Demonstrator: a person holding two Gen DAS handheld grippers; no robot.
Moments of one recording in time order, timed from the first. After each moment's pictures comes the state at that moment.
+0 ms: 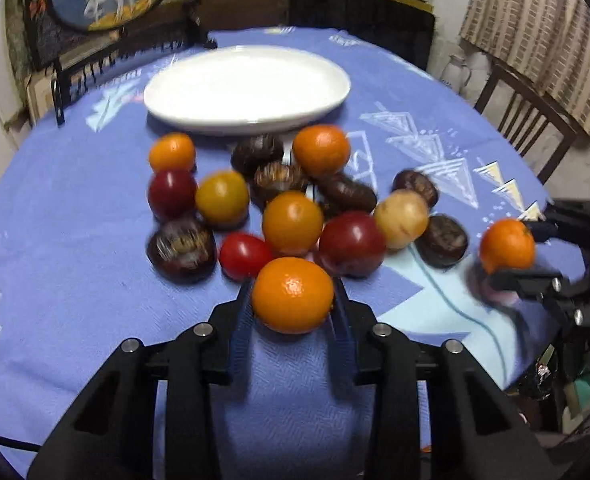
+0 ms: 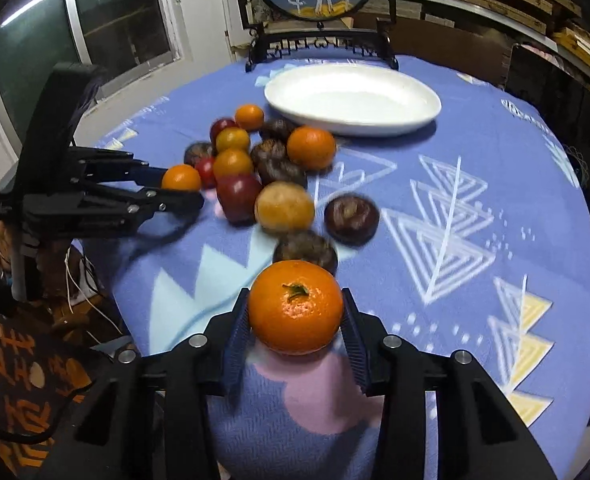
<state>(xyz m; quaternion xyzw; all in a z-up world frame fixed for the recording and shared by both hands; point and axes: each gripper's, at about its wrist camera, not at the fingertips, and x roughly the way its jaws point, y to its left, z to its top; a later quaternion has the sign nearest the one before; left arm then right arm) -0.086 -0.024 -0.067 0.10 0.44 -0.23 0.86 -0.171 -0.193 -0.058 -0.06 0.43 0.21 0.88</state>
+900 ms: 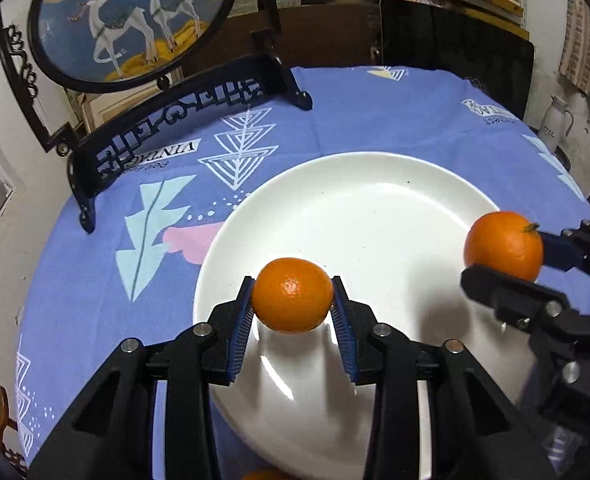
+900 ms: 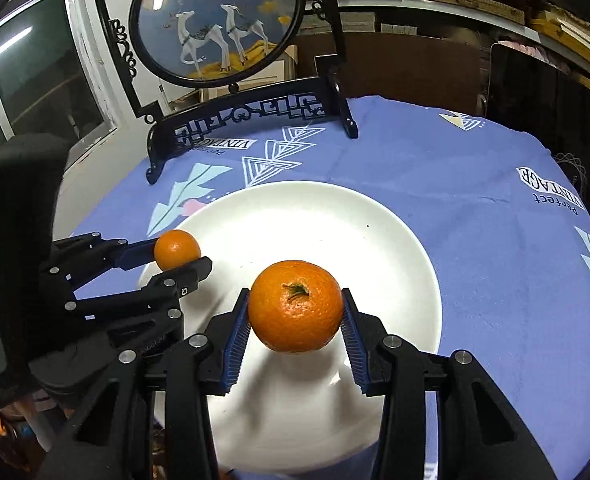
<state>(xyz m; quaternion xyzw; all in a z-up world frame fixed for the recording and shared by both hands) 0.158 -0.071 -0.044 0.12 0.43 -0.07 0.89 0.104 -0.178 -0.026 0.02 0.40 0.14 0.91</state>
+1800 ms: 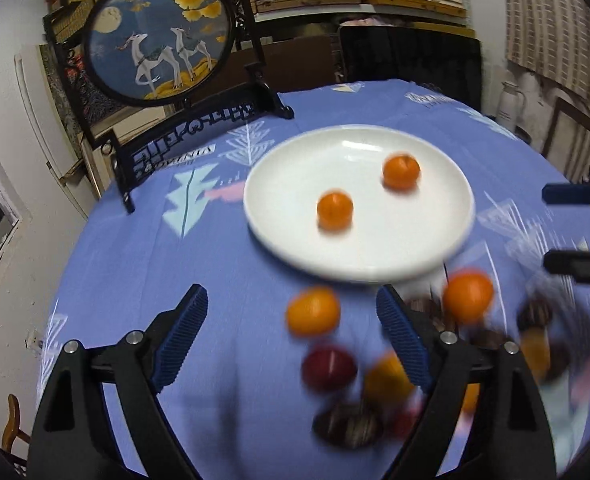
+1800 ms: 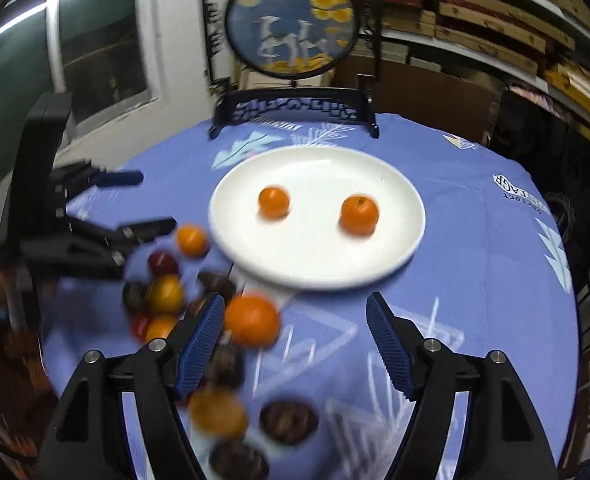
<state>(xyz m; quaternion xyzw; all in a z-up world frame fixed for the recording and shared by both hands) 0.000 0.004 -0.032 0.15 0.35 -0.13 0.91 -0.070 -0.177 -0.017 -0.08 0.36 0.18 0.91</state>
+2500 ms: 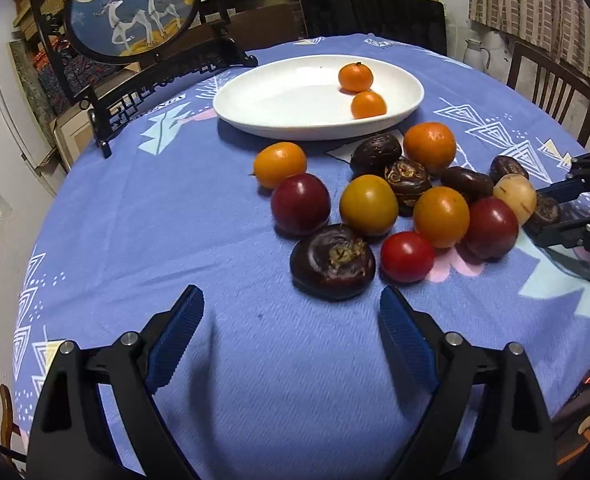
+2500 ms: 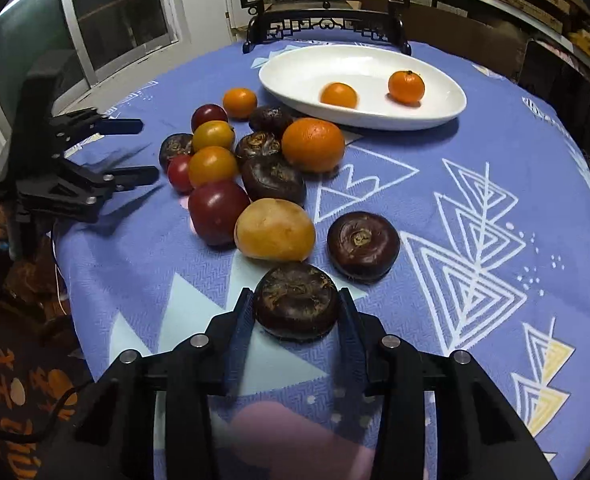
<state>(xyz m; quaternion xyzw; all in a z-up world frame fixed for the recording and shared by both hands) -0.055 0.029 -0.089 0.18 0.40 -0.18 0.88 -0.134 -0.167 -0.084 -0.08 0.45 0.20 0.86</state>
